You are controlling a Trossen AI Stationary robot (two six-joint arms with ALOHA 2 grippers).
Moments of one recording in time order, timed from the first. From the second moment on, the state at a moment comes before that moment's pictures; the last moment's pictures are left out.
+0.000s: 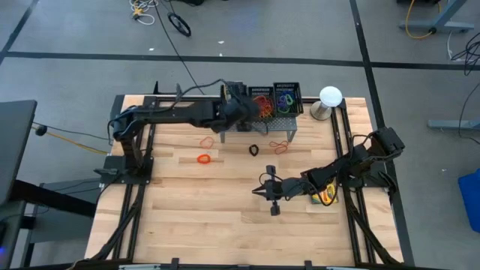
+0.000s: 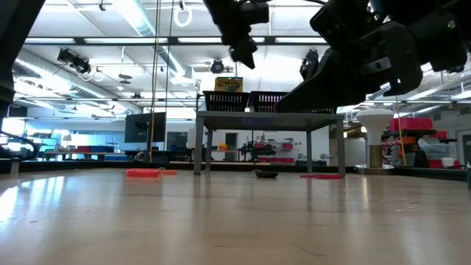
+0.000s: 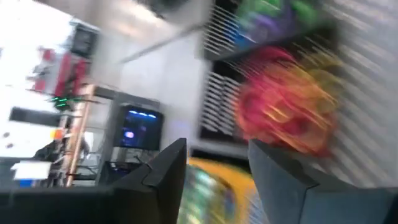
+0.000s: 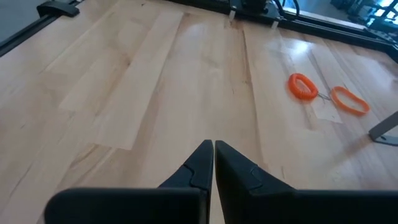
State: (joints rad) left arm 0.13 1.82 1.69 -0.51 -0.82 0.56; right arm 0.38 1.66 0.63 0.57 0.31 -0.04
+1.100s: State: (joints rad) left arm 0.10 1.19 0.49 -0.34 -0.30 -0.40; right arm 0.38 1.66 0.63 0.57 0.31 -0.03
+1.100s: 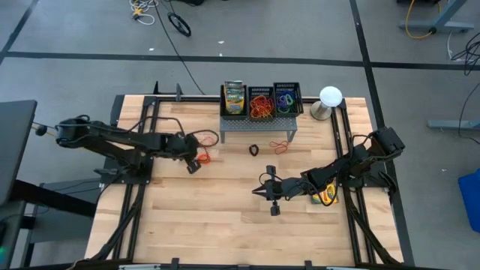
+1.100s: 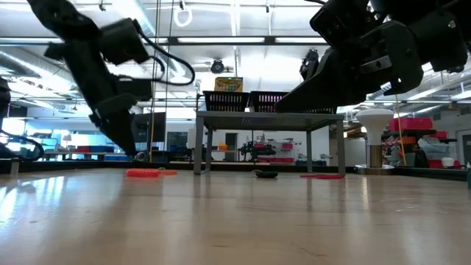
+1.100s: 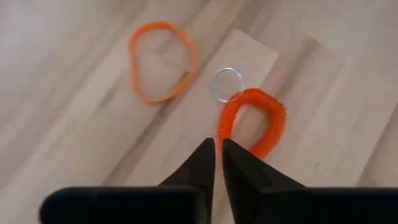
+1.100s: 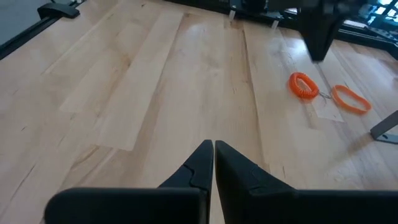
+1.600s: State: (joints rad) left arm 0.18 1.36 0.47 -0.18 -0.17 -0.28; right arm 0.38 1.66 0.63 0.57 0.31 -0.03
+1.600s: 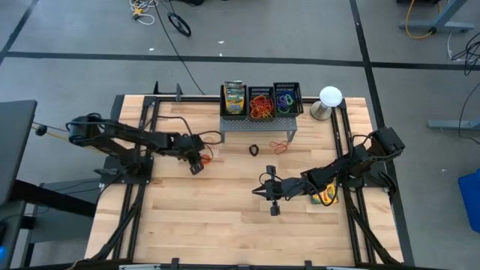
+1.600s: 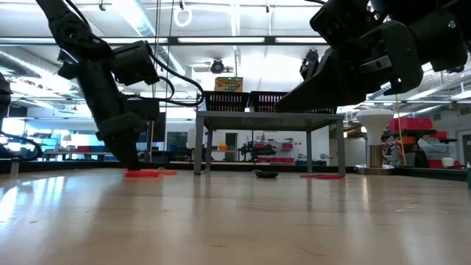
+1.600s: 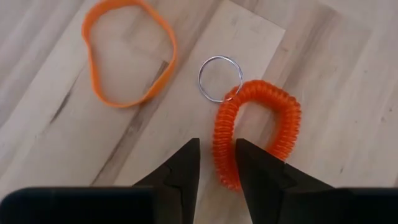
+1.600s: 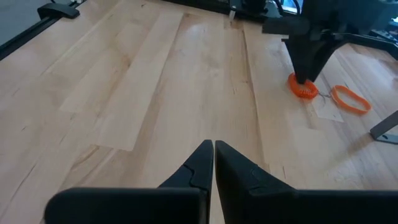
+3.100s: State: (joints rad) left arm -0.22 2.09 0.51 1.57 -0.70 -0.31; right arm 0.35 1.77 0.63 0.83 0.78 0.41
